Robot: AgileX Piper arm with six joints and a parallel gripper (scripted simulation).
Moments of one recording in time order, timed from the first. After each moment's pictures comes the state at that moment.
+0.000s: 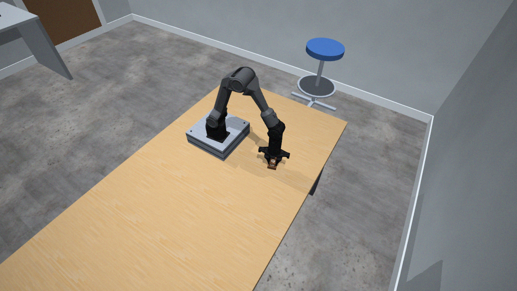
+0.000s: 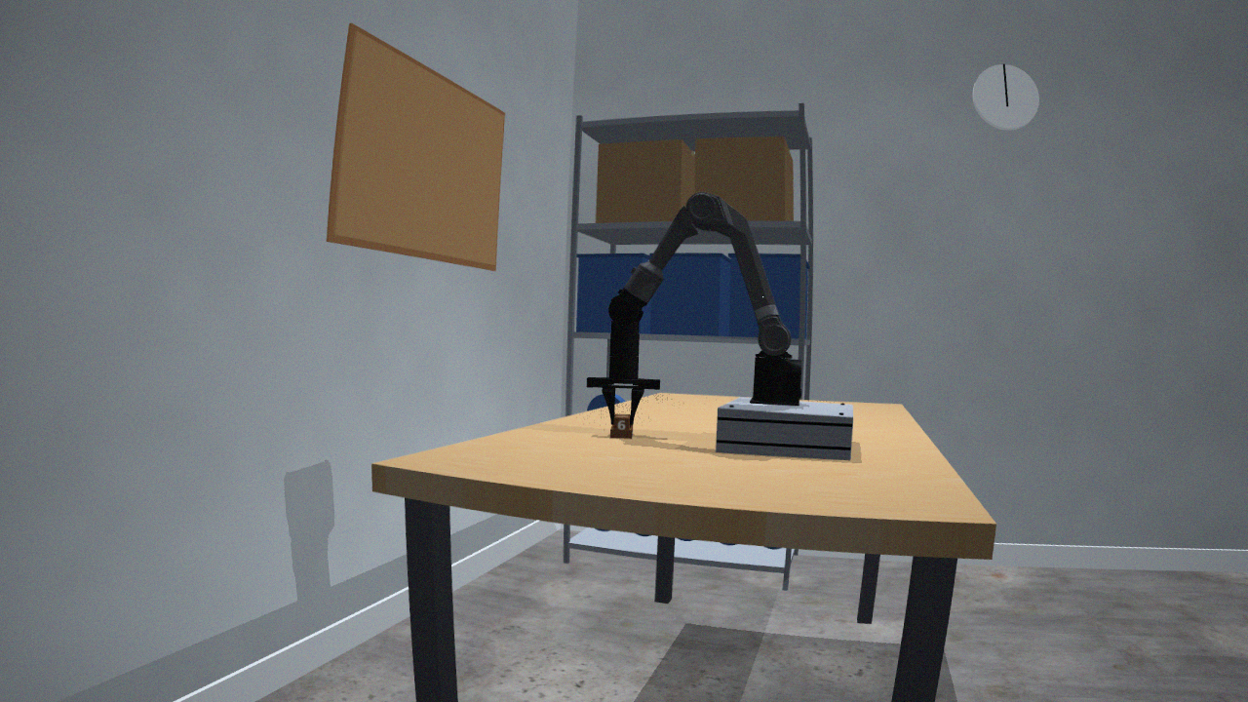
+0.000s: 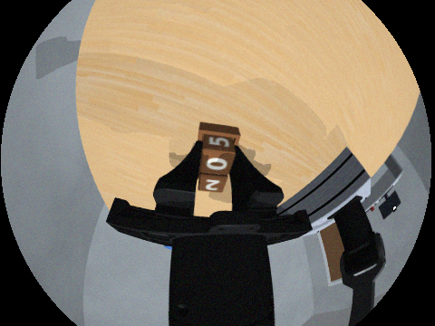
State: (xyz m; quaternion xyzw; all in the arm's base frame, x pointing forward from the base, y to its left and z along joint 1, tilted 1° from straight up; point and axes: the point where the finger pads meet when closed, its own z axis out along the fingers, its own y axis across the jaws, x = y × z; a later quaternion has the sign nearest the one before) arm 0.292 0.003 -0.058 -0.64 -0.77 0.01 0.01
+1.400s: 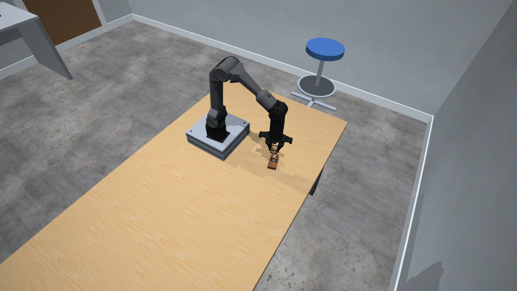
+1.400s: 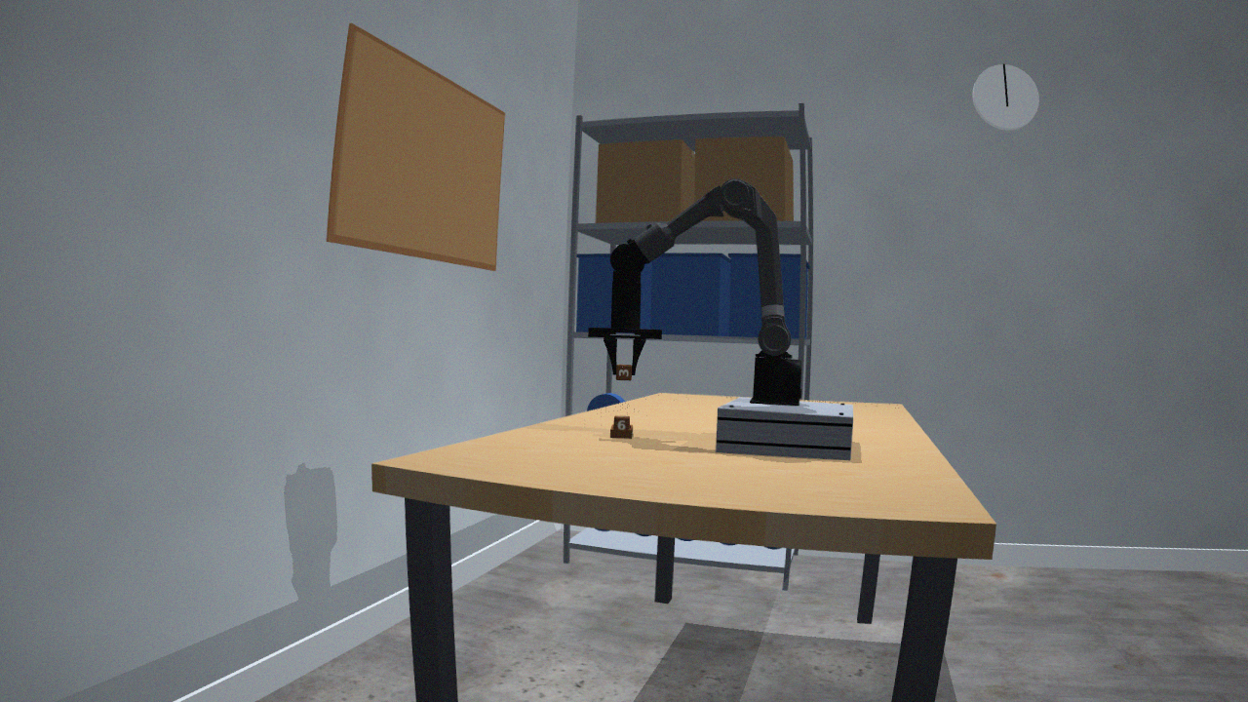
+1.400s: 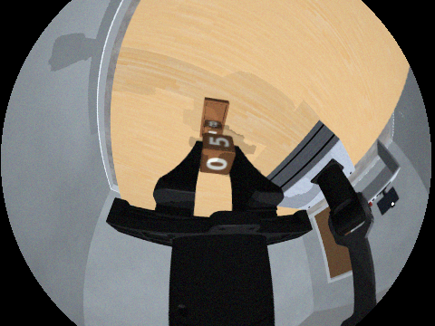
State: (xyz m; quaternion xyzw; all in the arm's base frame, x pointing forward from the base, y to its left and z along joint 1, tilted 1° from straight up) arm 0.294 0.003 0.042 -0.64 -0.77 0.01 0.01
